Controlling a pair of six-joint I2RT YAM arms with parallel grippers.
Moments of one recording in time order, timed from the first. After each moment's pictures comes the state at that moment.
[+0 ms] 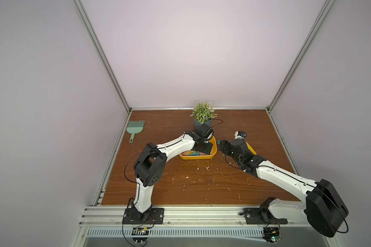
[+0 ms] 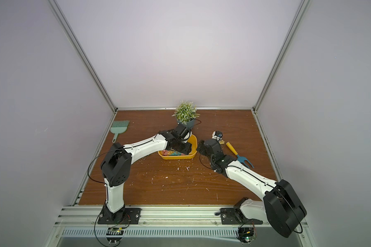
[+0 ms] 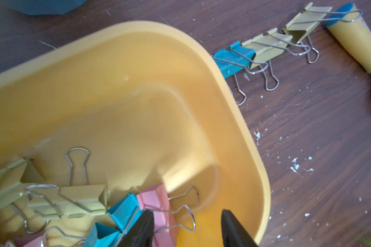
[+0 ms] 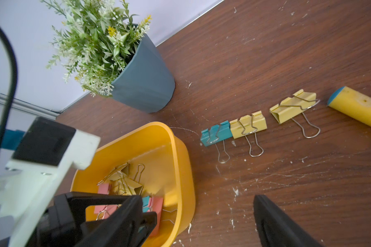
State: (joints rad) left arm -0.75 1.97 1.52 -0.61 0.06 -0.33; right arm 0.64 1.25 0.70 -0.07 0.36 0.82
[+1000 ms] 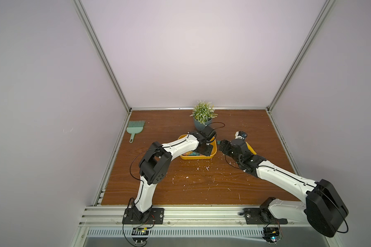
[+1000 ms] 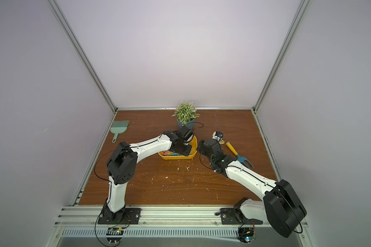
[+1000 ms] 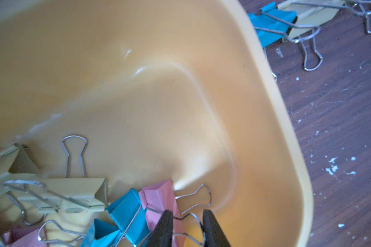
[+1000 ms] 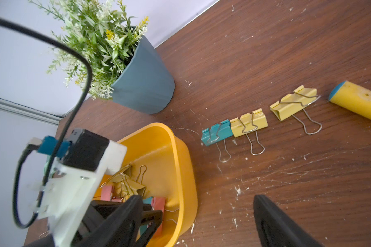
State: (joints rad) left arm -0.78 2.03 1.57 -0.69 -0.01 -0.35; right arm 0.64 1.25 0.70 -0.07 0.36 0.84
